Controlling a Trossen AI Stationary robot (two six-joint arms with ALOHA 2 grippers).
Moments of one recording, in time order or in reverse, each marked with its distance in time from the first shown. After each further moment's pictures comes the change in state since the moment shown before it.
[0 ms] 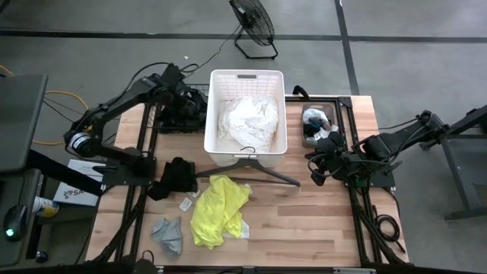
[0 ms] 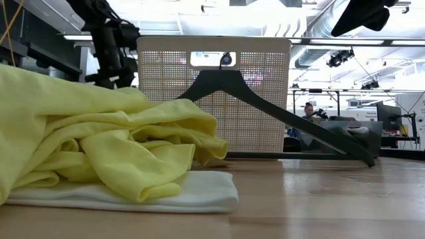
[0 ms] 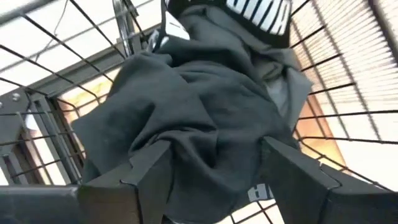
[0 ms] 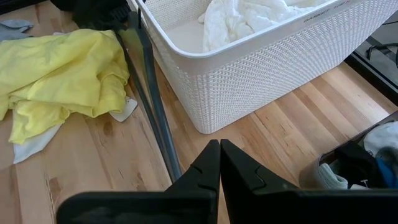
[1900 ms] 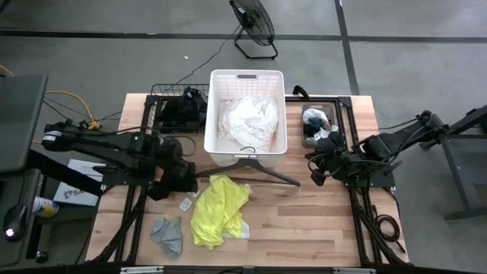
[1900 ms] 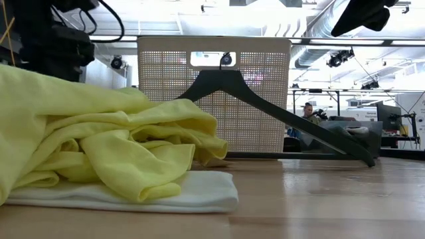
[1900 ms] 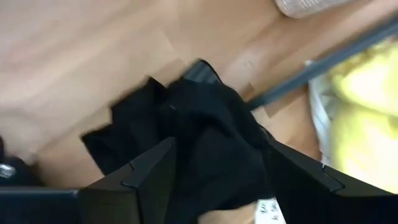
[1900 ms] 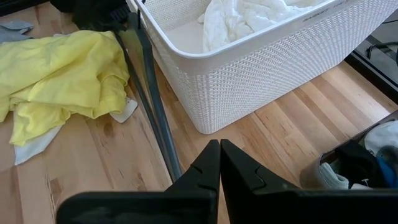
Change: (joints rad) left arm -1.013 -0.446 -0.410 -0.113 -0.073 -0.914; right arm 0.000 0.000 0.000 0.001 0.000 0.008
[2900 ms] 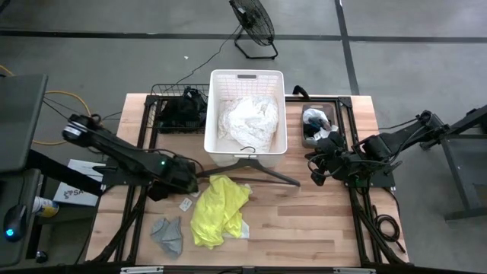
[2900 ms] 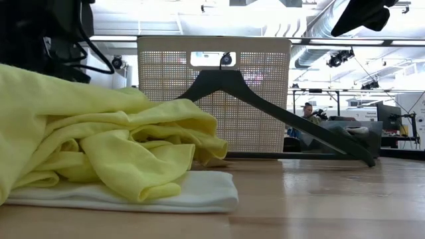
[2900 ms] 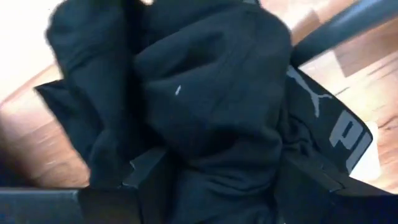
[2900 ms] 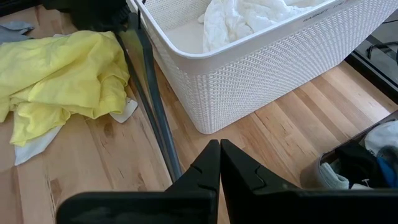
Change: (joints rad) left arm -0.250 0.399 -0.036 0.130 -0.030 -0.259; right arm 0.000 0.000 0.000 0.000 0.000 0.000
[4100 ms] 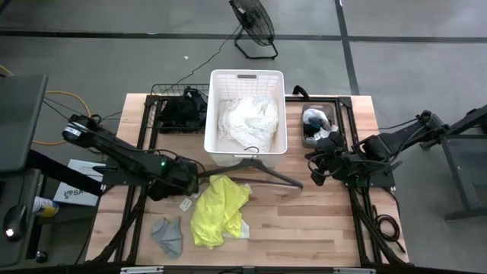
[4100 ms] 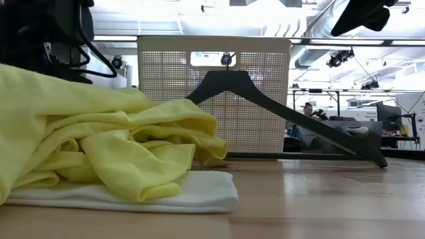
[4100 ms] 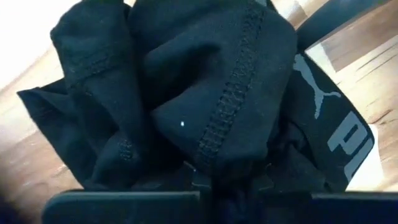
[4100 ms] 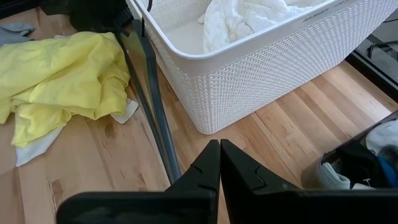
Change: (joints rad) left arm 0.000 0.037 -0.078 0.078 0.039 0.051; right arm 0.000 0.000 0.000 0.002 0.000 0.005
